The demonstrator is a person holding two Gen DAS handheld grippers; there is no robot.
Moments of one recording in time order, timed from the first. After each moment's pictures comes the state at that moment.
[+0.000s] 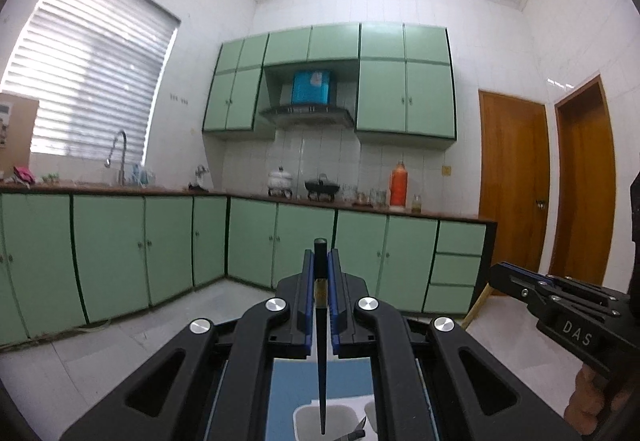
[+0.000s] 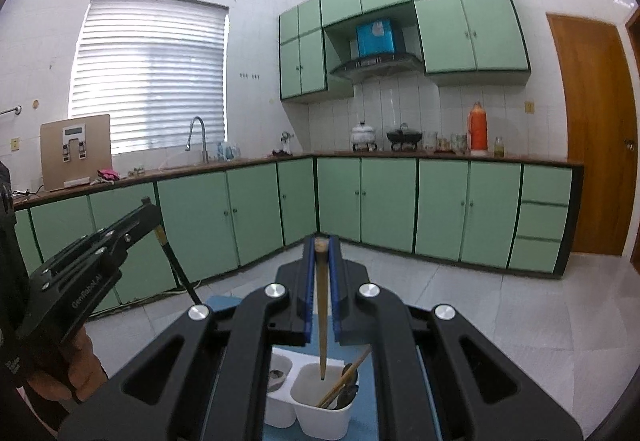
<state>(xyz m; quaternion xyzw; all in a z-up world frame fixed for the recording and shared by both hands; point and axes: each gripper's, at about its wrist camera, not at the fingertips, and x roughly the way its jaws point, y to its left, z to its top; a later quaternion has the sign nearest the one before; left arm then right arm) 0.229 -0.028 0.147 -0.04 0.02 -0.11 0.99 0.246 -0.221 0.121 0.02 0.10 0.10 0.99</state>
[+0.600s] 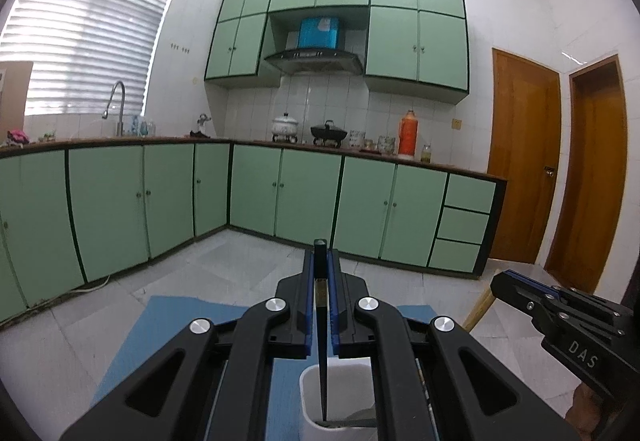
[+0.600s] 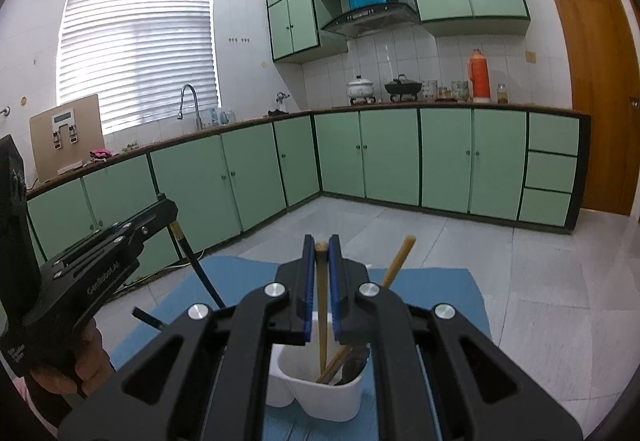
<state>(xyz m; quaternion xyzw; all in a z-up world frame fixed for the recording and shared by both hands) 0.276 -0.029 0.084 -0.05 0.11 -0.11 0.99 0.281 -0.212 0.051 0.04 0.17 0.11 0.98</state>
